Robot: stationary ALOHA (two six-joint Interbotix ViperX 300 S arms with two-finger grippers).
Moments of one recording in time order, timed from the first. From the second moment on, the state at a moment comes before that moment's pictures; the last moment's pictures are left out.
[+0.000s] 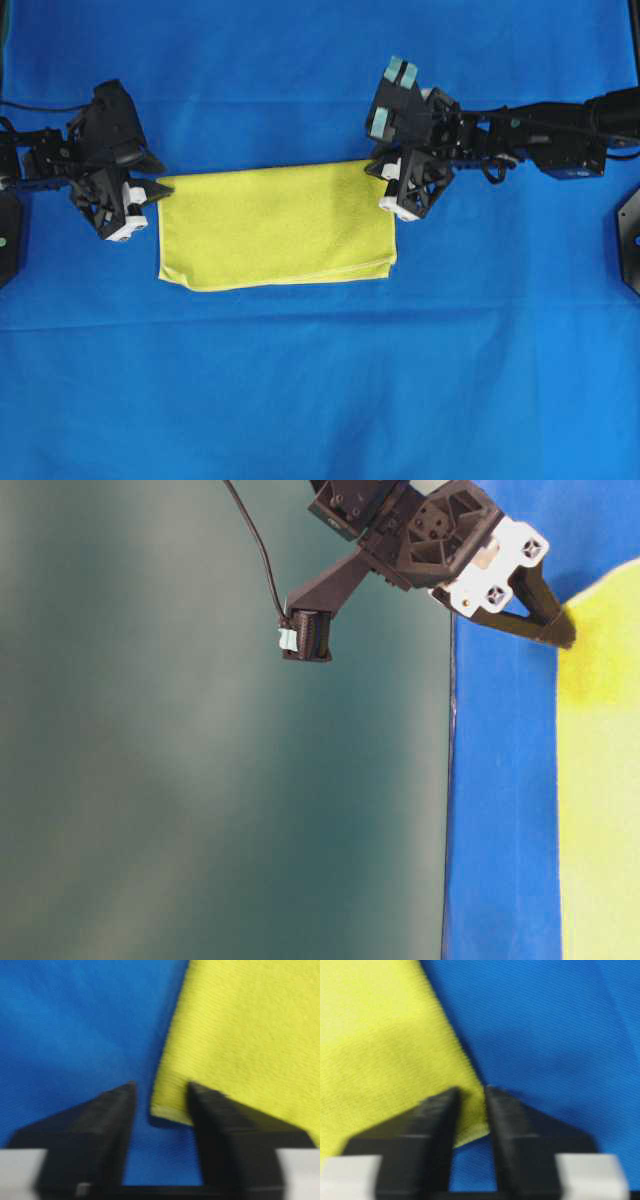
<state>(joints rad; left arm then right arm) 0.29 -0.18 1.20 -0.03 -0.14 -0.05 -0.27 0.15 0.73 -0.10 0.01 0.18</state>
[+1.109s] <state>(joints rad) 0.16 -0.66 1.07 -0.03 0.24 -0.04 -0.21 -0.25 0.74 -0.10 0.23 0.19</state>
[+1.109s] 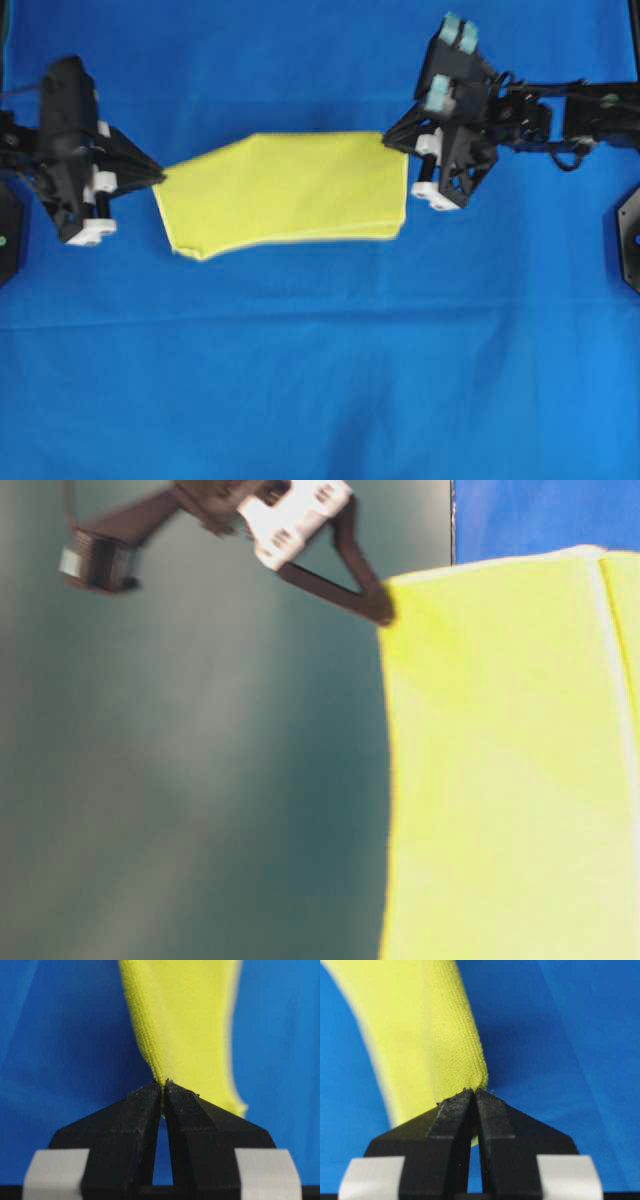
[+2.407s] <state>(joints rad) -0.12 -0.16 0.72 -0.03 -0.20 -0.01 -0.48 -0.15 0.56 -0.24 0.18 0.18</state>
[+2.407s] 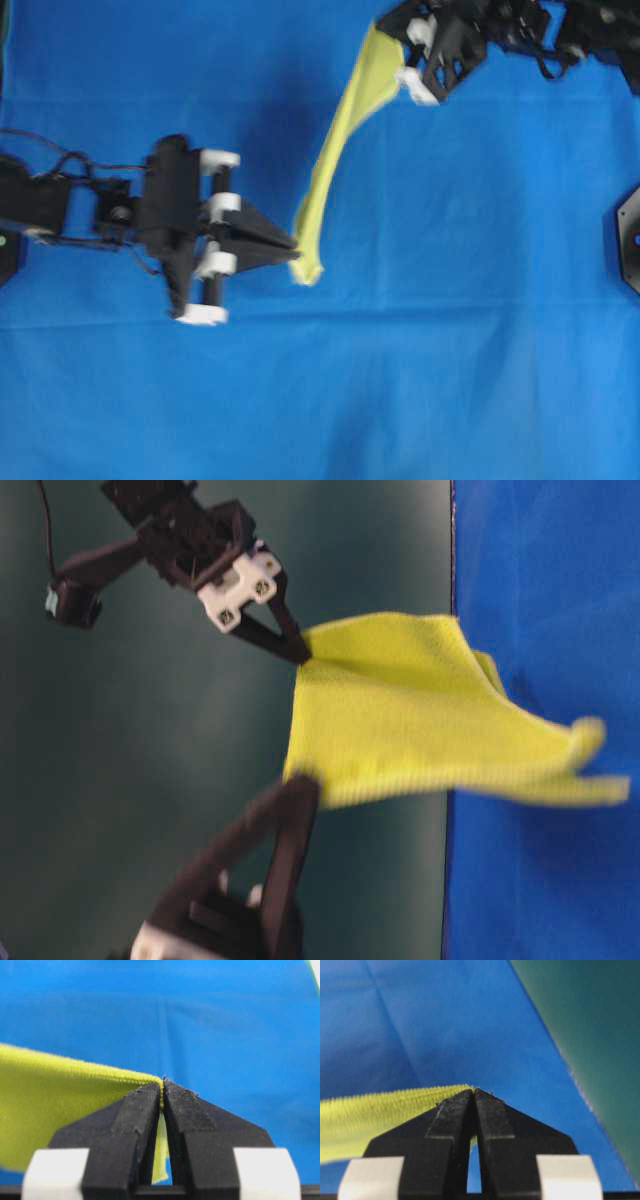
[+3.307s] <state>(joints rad) -0.12 0.32 0.21 -0.03 -0.25 0.03 -0.55 -0.37 0.79 -0.26 0.23 0.18</state>
